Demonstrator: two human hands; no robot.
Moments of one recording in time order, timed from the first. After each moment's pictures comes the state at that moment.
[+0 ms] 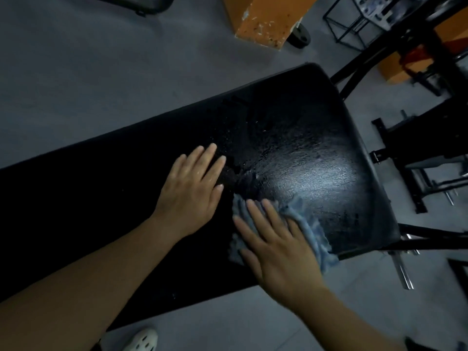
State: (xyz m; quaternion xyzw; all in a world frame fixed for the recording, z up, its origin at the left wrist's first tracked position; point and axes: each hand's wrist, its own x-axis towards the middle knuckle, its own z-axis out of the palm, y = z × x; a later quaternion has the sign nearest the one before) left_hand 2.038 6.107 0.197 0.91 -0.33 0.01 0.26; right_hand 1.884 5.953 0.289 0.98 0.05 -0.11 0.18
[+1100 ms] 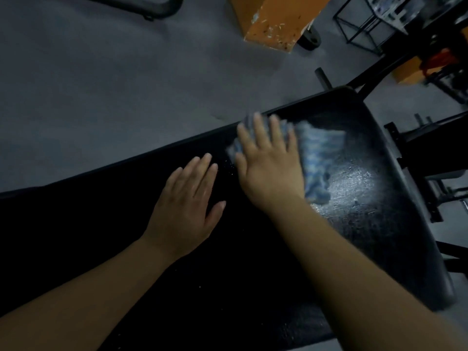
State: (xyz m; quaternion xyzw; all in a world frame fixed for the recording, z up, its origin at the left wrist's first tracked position) left_hand 2.097 6.123 0.173 0.90 -0.32 0.05 0.28; right_hand 2.112 5.956 0.275 0.98 -0.07 -0.04 0.19
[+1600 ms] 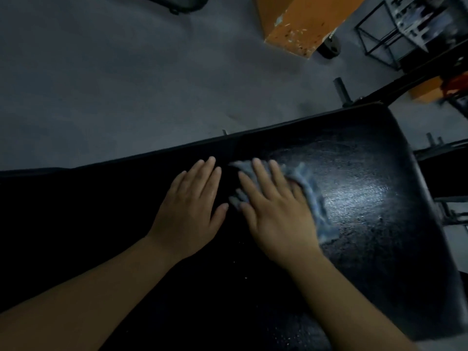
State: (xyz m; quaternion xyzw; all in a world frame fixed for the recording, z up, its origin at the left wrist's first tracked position) left_hand 2.097 6.151 0.165 0.92 -0.27 -0.01 0.27; right_hand 2.056 5.983 0.261 0.98 0.03 -0.09 0.17
